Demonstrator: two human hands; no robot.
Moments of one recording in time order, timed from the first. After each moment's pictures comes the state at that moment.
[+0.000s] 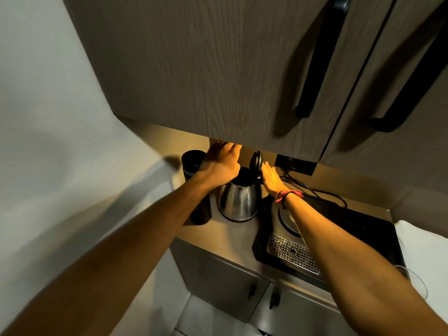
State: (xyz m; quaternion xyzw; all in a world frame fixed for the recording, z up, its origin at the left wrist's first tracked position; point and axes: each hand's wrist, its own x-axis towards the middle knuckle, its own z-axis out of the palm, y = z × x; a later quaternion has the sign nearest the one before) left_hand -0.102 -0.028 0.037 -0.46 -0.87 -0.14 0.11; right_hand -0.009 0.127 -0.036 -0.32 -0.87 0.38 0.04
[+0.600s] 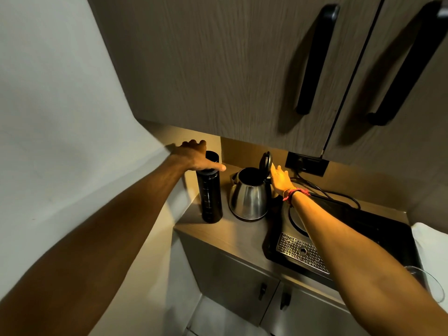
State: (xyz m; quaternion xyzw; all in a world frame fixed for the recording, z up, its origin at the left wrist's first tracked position) left_hand -0.161 -0.097 0.069 -0.32 -0.95 0.00 -0.07; right_hand -0.012 0.131 -0.041 -0.28 -0.93 0.25 0.02
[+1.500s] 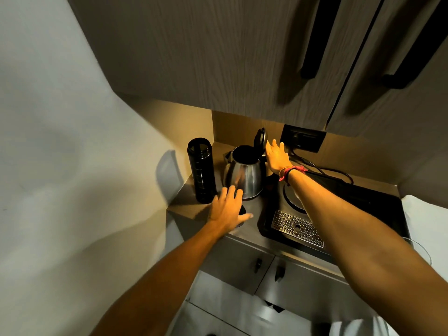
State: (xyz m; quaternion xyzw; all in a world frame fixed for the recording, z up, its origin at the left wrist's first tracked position) left_hand -0.025 -0.078 -0.129 -0.45 -0.90 -0.03 0.00; right_hand -0.014 0.139 -0.052 -0.26 -0.95 0.15 0.00
